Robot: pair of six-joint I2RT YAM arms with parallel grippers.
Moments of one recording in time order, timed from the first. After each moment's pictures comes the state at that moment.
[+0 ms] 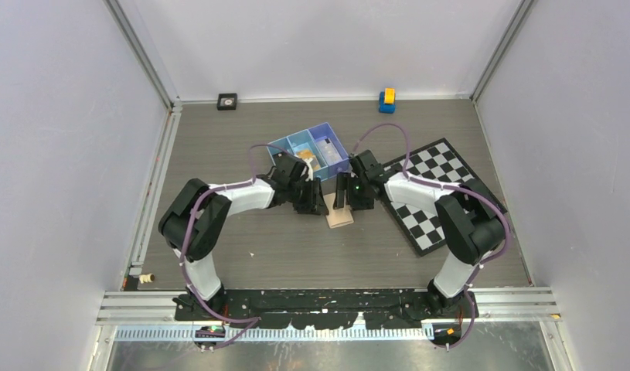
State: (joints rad) left arm -0.62 1.78 0.98 -0.10 0.37 -0.62; right arm 0.57 1.70 0.98 -0.29 -0.13 0.55
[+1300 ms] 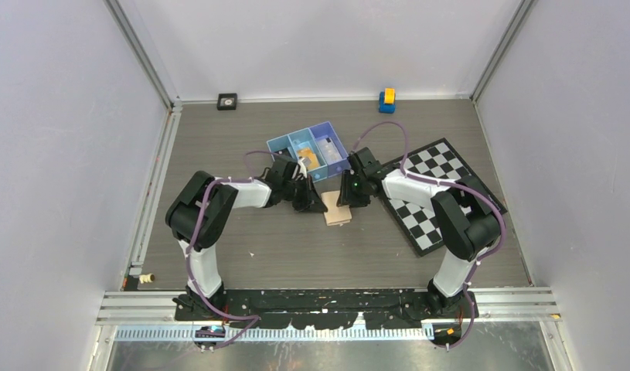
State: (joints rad) left arm -0.54 1.88 0.94 0.11 0.55 -0.76; right arm 0.57 1.75 1.03 -0.30 -0.11 0.60
